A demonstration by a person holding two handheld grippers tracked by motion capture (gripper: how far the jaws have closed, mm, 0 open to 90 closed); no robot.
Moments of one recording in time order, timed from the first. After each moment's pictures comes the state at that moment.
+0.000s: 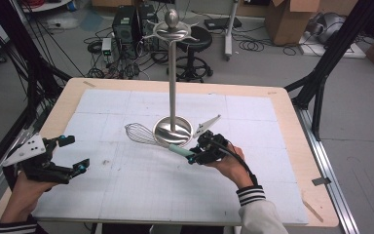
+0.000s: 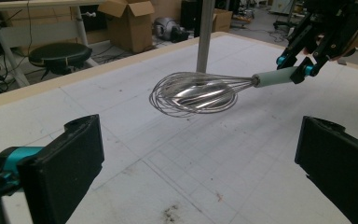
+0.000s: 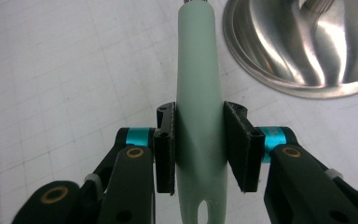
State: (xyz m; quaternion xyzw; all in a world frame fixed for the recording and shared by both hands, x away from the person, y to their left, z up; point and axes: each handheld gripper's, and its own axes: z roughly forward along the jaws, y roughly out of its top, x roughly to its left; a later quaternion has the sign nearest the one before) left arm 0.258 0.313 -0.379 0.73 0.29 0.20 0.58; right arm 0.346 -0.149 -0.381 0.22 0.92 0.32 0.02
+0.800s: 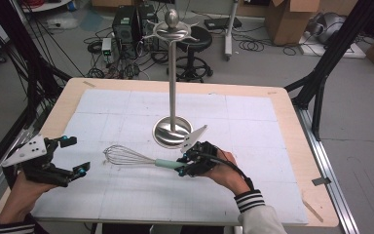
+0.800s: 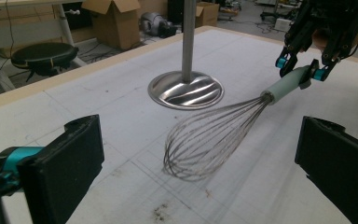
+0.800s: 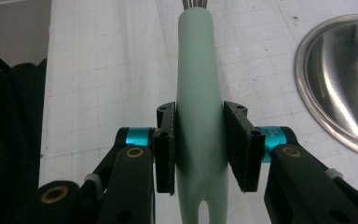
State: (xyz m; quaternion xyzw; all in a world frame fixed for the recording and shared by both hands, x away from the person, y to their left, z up) left arm 0.255 0.310 -0.373 0.75 0.27 0.19 0.57; right arm 0.319 -0.119 -0.377 0.10 0.94 0.33 0.02
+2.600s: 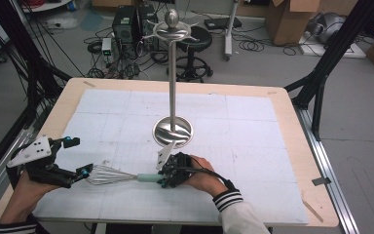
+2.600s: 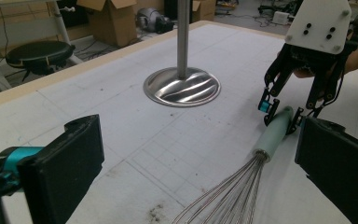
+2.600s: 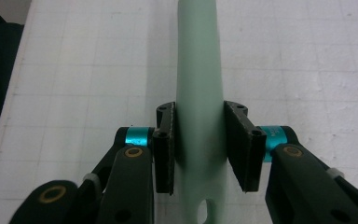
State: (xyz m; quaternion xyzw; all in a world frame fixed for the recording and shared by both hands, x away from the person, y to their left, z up) left arm 0.256 0.303 -0.374 0.76 0.26 0.19 0.57; right arm 0.314 -0.058 -0.423 0.00 0.96 0.29 0.01
